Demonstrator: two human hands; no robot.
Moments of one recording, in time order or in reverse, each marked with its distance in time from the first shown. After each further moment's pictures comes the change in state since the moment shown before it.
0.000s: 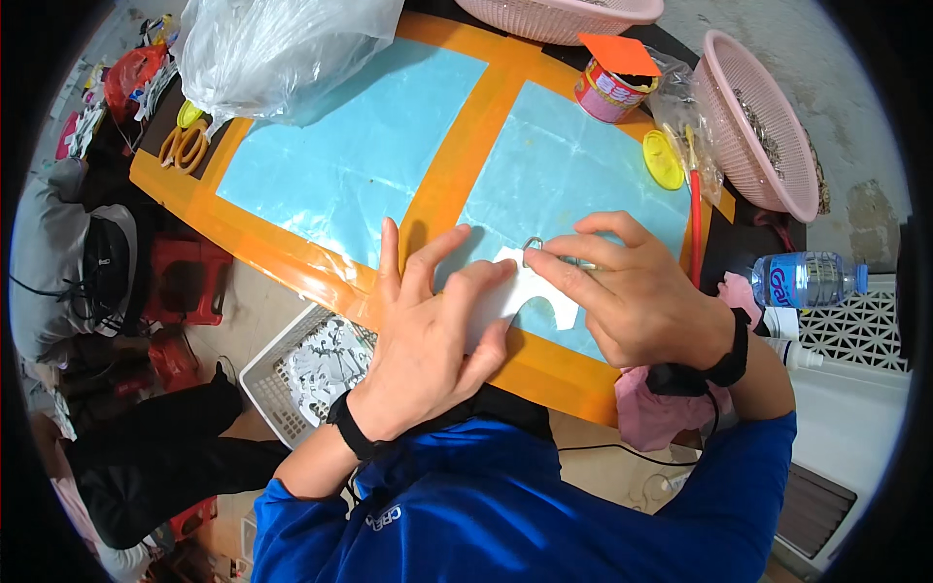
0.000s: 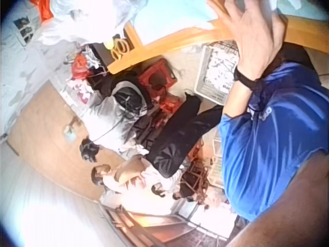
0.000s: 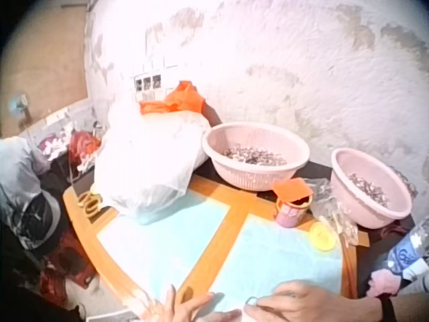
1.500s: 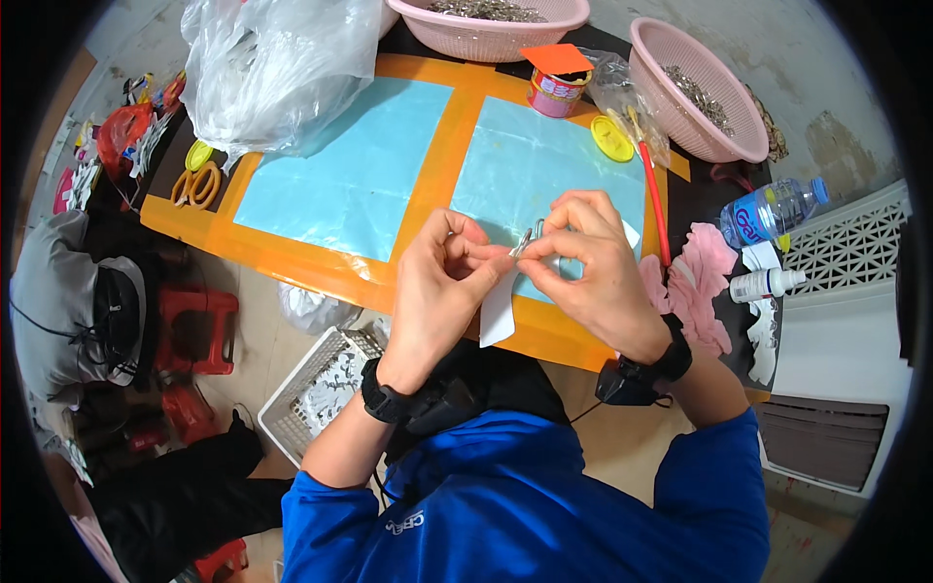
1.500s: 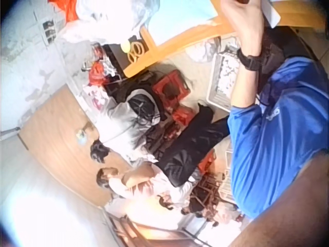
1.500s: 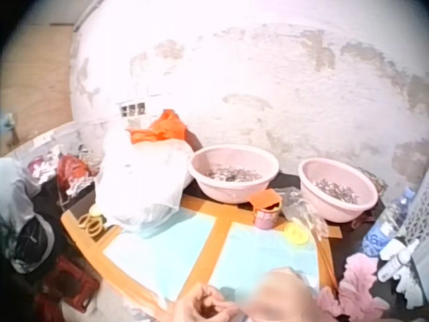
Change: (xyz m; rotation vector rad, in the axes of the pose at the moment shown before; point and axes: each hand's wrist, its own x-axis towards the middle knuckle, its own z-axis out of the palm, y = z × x) left_hand 0.021 0.006 0.002 -1.096 0.079 -0.475; right_hand 0.005 -0.059 0.033 0.148 0.468 0.571
